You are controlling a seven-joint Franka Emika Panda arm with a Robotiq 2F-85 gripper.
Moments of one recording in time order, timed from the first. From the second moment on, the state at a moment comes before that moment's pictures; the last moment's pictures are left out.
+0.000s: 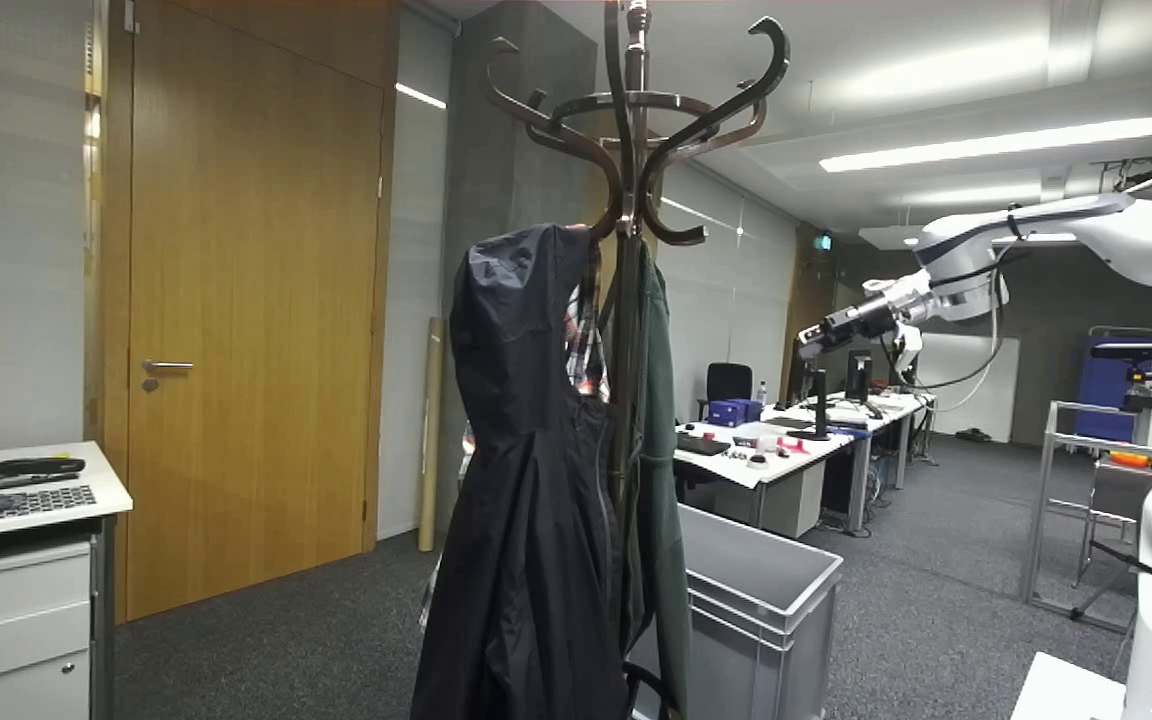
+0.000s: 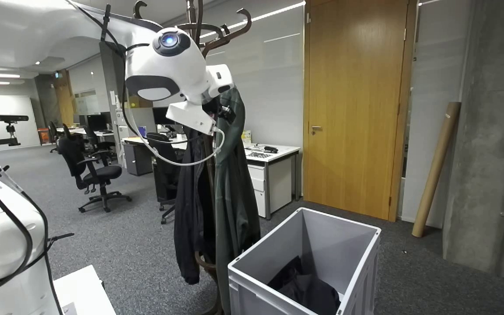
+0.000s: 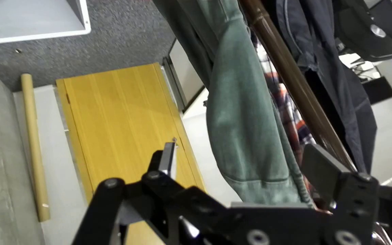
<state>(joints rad) 0.17 -0.54 -0.43 -2.34 0.88 2.39 -1.01</state>
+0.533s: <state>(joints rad) 0.18 -0.50 -0.37 -2.20 1.37 2.16 -1.34</state>
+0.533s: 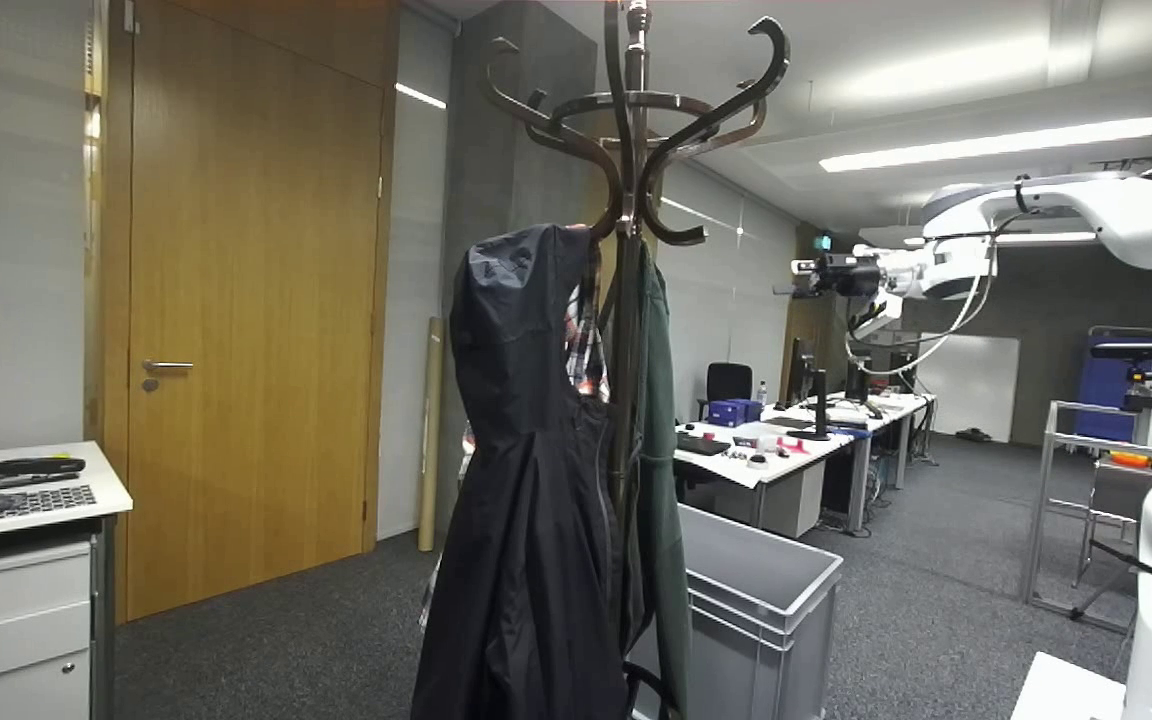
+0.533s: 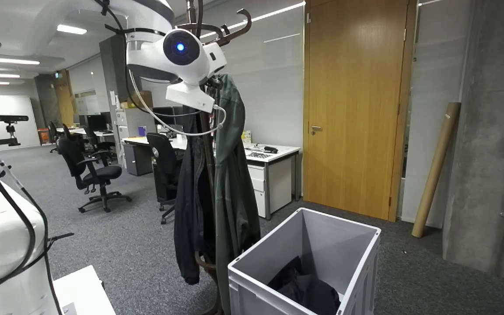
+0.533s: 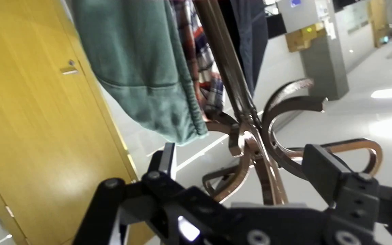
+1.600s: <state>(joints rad) 0.02 -0.37 -0.24 -2.06 1.60 2.00 -1.43</state>
